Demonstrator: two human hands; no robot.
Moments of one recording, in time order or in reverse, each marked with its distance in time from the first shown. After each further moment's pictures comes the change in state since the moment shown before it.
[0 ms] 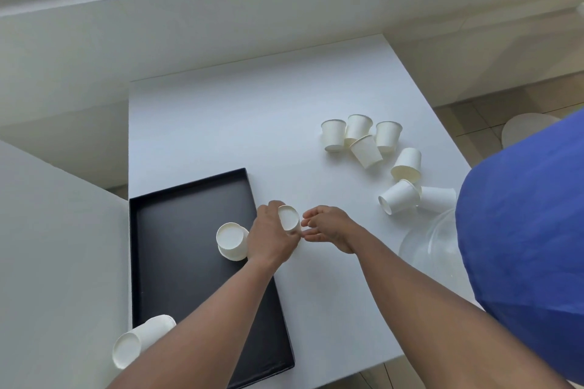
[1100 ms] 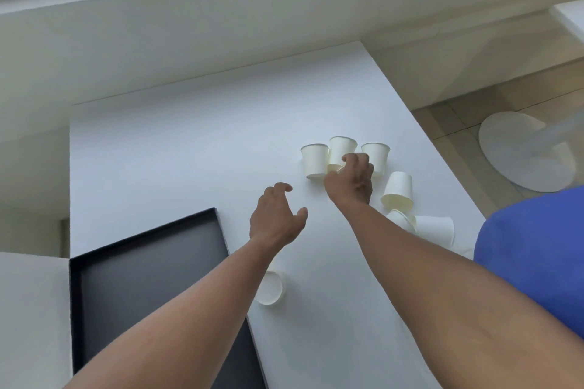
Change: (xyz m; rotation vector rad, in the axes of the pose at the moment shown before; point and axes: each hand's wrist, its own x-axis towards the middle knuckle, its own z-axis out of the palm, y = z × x) left_hand 0.127 0.072 0.016 0.075 -0.109 0.128; right_hand 0.094 -0.104 -0.077 -0.622 0.917 -0.338
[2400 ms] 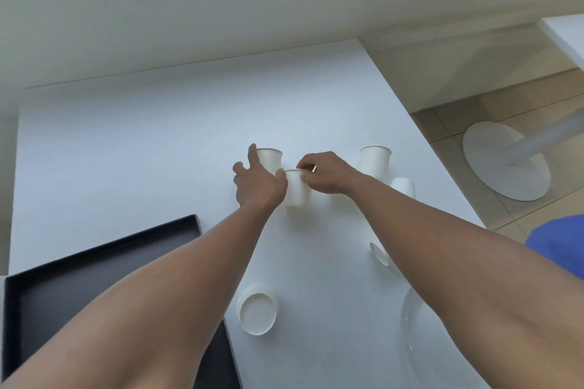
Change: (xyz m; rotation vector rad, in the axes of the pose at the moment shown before) left_hand 0.094 -0.006 0.010 -0.168 0.106 -0.239; right_hand 0.044 -0.021 0.005 -0.092 -0.619 -0.402
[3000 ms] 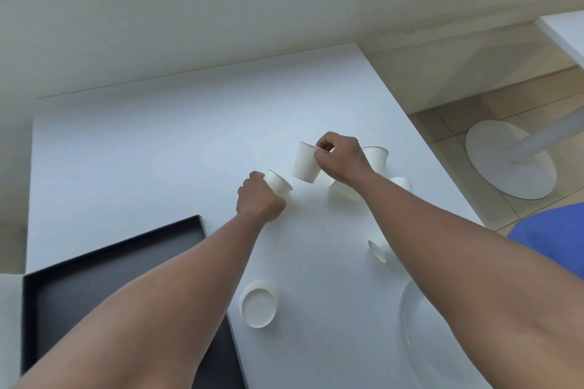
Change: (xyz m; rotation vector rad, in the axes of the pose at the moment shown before) left_hand -0.020 -0.009 -0.011 0.110 -0.169 -0.023; right_hand -0.018 -0.005 -0.025 0.275 0.346 0.095
